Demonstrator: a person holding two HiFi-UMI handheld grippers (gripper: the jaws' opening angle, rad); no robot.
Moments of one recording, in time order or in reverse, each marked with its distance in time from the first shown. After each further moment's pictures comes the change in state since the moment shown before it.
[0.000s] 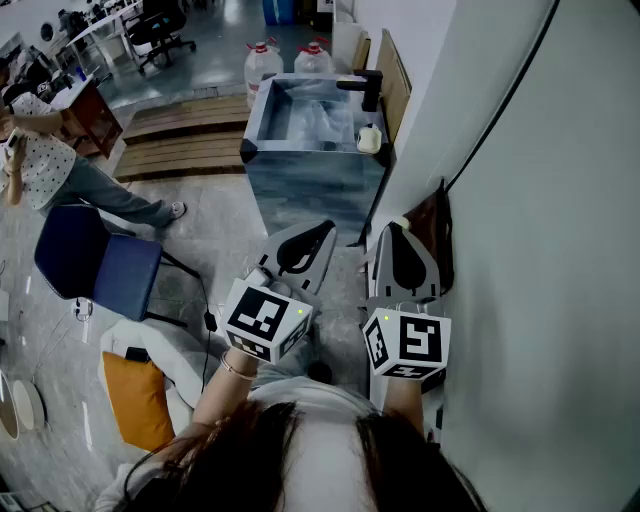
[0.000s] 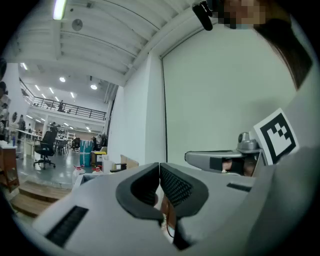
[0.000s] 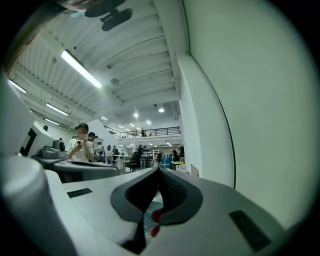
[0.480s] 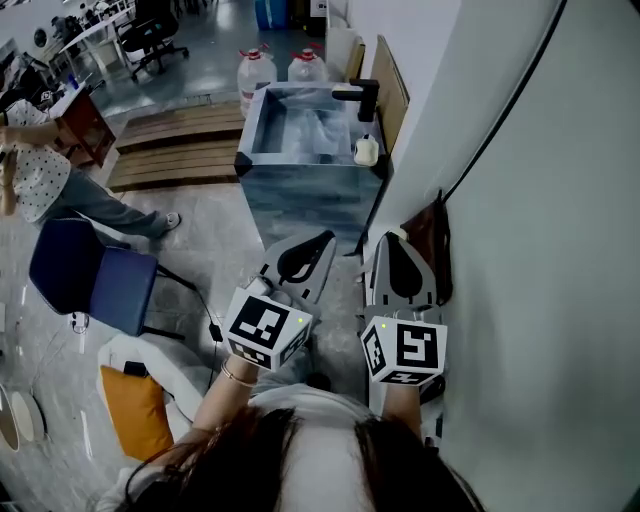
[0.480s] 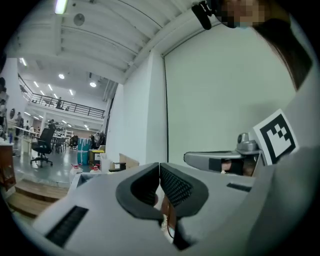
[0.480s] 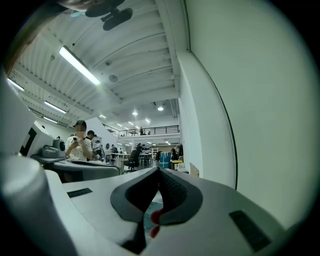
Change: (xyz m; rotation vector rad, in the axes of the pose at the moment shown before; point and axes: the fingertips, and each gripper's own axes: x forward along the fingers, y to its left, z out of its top) left arm 0.023 0.024 -0.006 -0.019 0.007 -0.018; right arm 0.032 -0.004 -0.009 -0.005 0.024 -0.008
